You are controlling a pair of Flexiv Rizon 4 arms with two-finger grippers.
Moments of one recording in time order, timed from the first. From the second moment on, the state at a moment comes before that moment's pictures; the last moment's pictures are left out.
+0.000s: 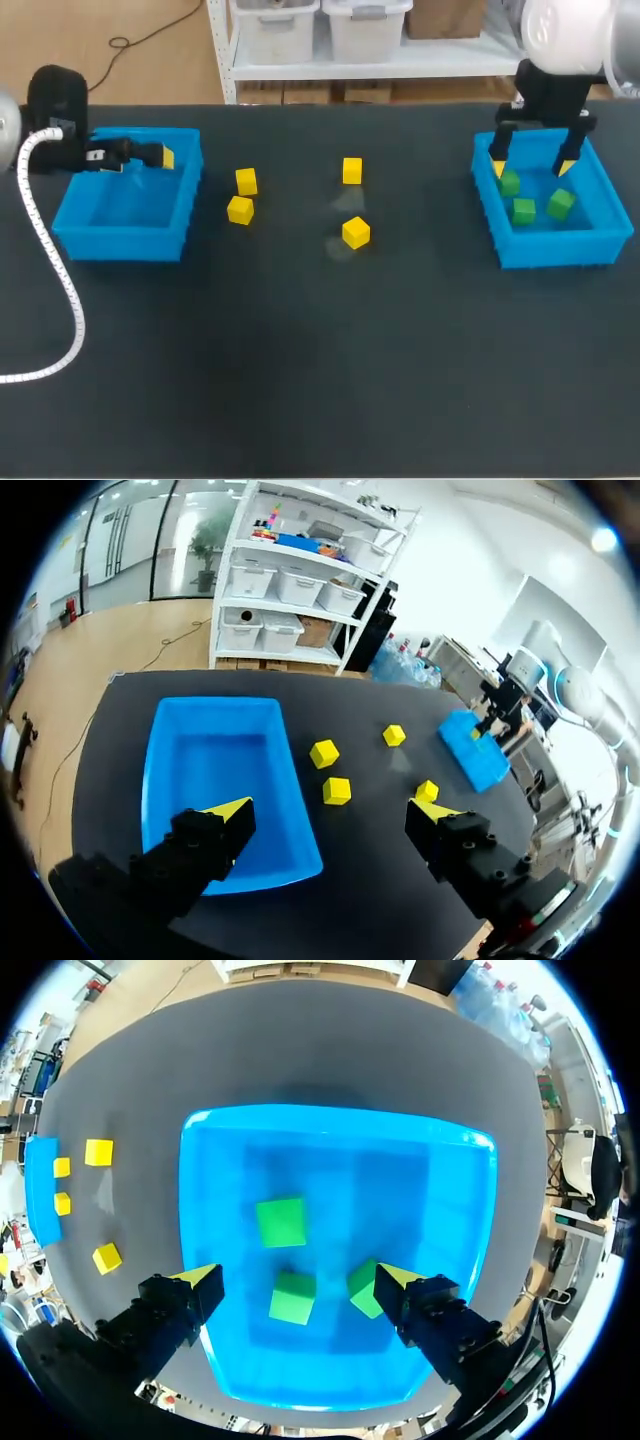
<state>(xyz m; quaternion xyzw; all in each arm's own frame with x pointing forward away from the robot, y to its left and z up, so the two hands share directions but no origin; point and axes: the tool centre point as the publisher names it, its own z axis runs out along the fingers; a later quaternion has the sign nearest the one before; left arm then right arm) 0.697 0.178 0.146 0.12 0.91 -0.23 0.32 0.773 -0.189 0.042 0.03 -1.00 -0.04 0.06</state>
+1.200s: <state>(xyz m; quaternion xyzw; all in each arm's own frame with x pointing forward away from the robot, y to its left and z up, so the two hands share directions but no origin) 0.758 0.067 0.042 0.25 0.95 -0.08 0.14 0.773 -0.189 0.042 0.03 -1.00 -0.05 -0.04</state>
